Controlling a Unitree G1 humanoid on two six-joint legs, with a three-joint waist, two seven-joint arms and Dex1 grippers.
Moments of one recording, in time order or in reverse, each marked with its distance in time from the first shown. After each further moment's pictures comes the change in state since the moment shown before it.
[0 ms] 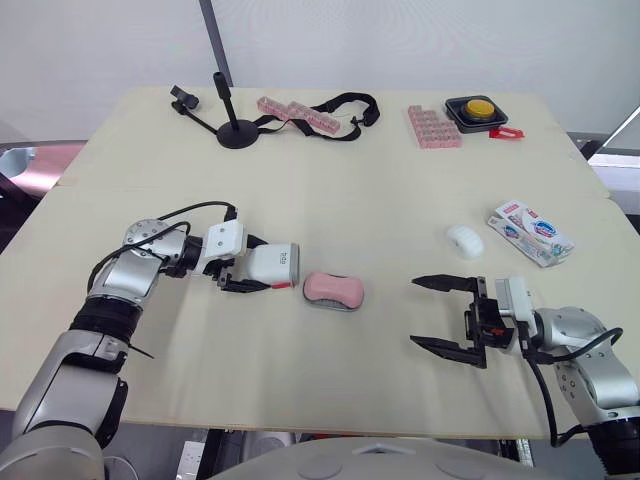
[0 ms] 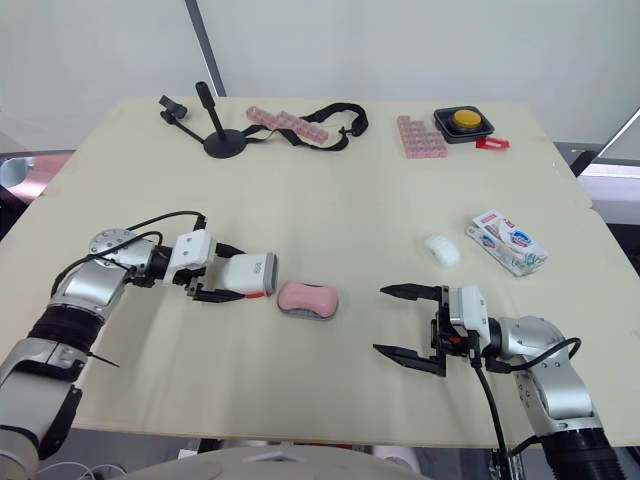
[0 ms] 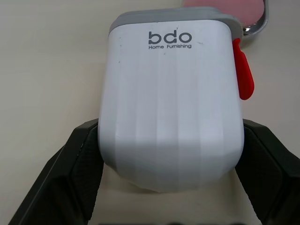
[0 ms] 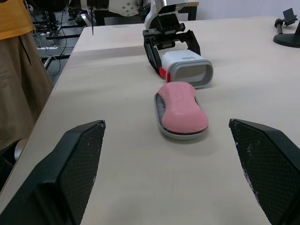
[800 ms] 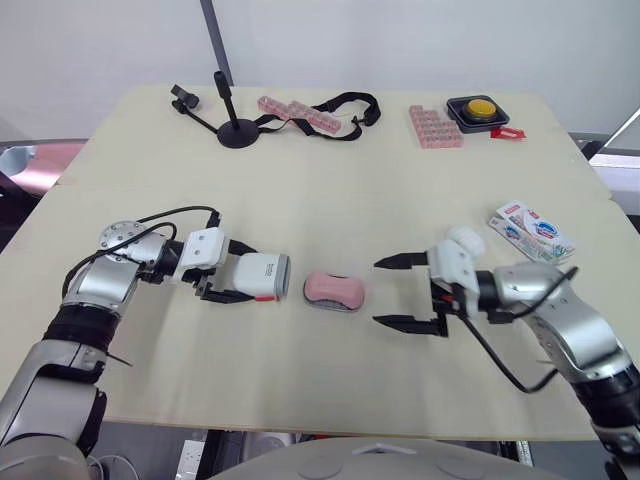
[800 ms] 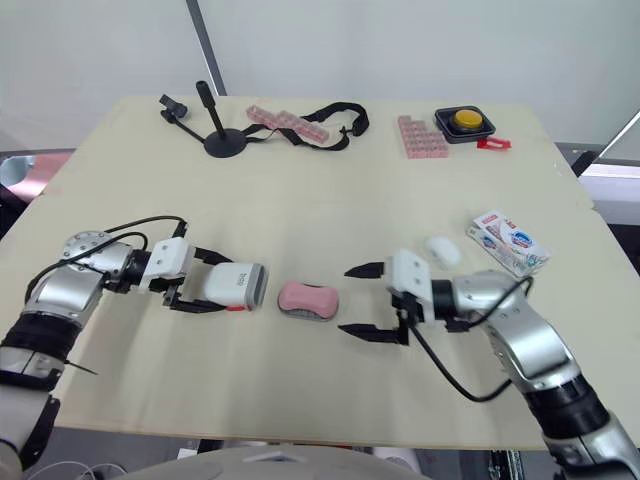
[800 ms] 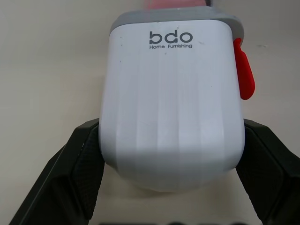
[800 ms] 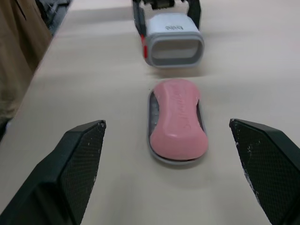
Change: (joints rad) left arm 0.074 0.088 0.038 -0.078 -0.088 -0.057 -0.129; right arm -0.305 -0.082 0.234 -0.254 -0.155 0.478 -0.250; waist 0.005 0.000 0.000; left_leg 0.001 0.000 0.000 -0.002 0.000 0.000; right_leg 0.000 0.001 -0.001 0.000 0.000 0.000
